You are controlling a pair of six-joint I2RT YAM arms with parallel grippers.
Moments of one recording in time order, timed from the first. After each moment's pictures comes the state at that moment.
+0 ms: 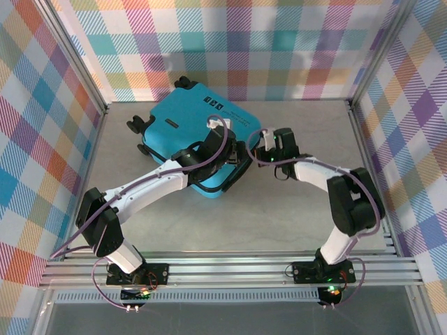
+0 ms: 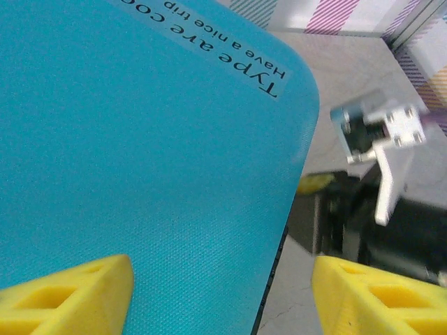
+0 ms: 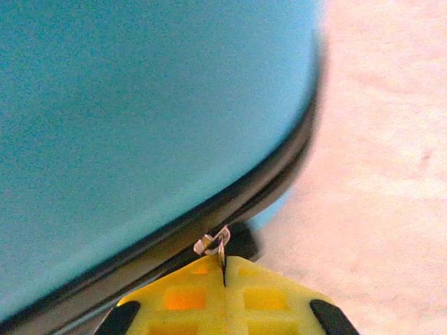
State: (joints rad) left arm -0.82 1.59 1.36 -0.41 -0.34 -0.55; right arm 0.35 1.74 1.01 0.04 -0.20 0.10
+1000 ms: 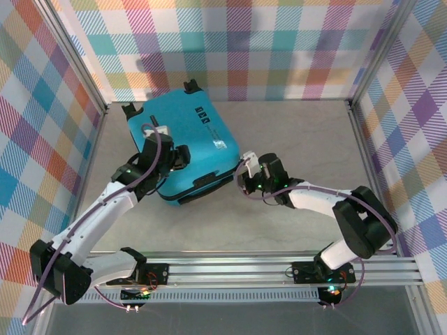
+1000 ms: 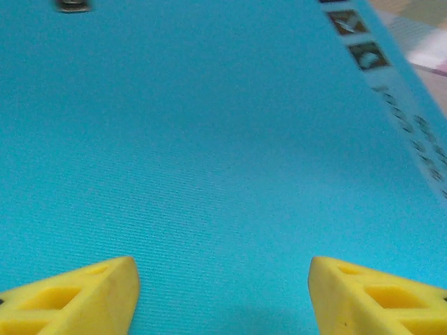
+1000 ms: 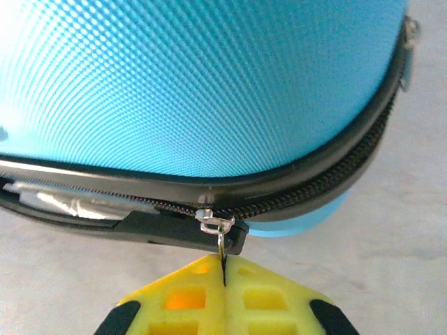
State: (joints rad) left arm -0.47 1.15 1.04 -0.57 -0.27 -0.53; right arm 0.65 1.51 0.70 0.21 -0.25 0.13
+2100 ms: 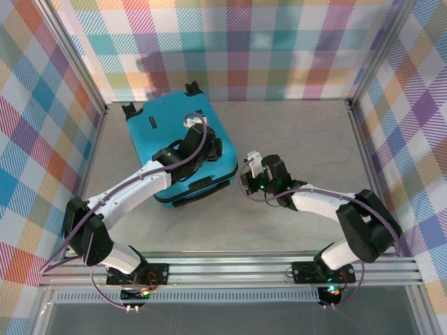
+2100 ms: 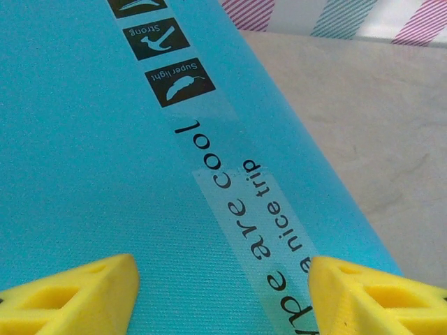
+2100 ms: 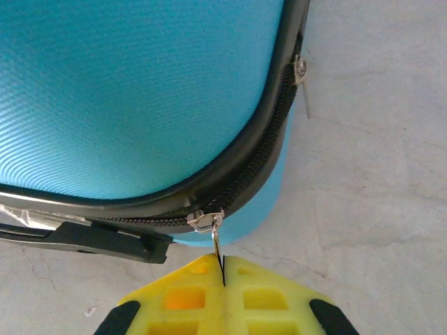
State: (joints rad) left arm -0.70 1.48 1.27 -0.48 -0.39 -0.53; right arm 0.60 1.48 0.67 0.23 -0.19 0.12
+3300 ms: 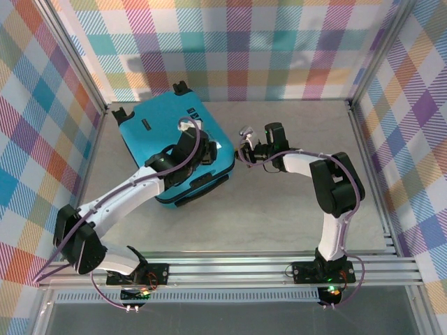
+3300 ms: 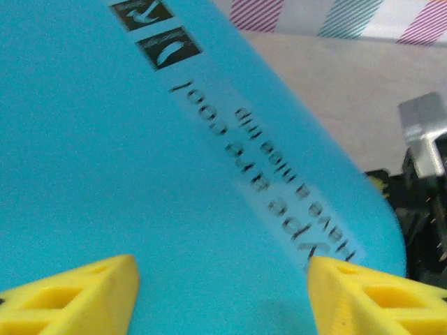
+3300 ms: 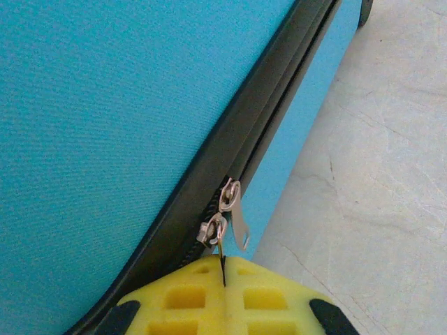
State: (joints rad) left arm -0.69 1.38 1.20 -0.51 -0.42 -0.51; right arm 0.38 1.93 1.12 0.23 -0.73 -0.16
